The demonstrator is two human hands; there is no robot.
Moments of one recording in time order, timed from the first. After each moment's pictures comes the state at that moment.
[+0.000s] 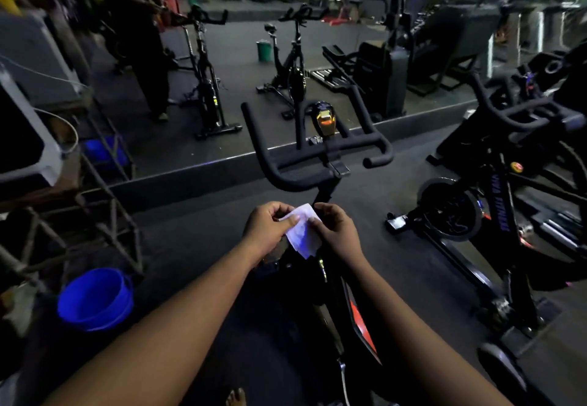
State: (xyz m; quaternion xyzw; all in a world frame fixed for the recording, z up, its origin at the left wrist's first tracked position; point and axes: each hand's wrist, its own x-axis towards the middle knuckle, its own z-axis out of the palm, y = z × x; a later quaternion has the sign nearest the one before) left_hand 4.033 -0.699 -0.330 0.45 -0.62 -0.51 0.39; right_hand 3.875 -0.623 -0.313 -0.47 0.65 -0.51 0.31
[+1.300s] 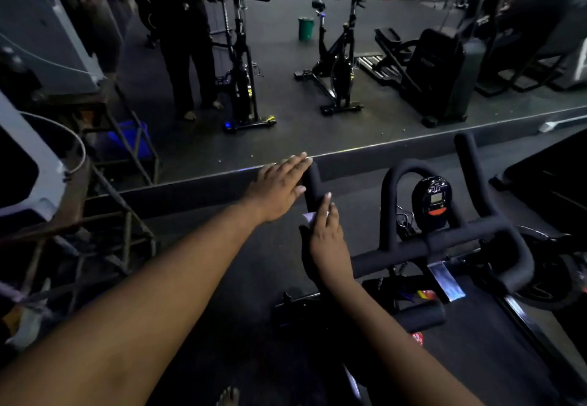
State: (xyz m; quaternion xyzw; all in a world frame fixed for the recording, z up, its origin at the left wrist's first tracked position) left_hand 4.083 -1.106 -0.289 0.45 -0.88 -0.06 0.11; right_hand 3.953 -0.986 -0.353 -0.63 0.73 -0.24 0.13
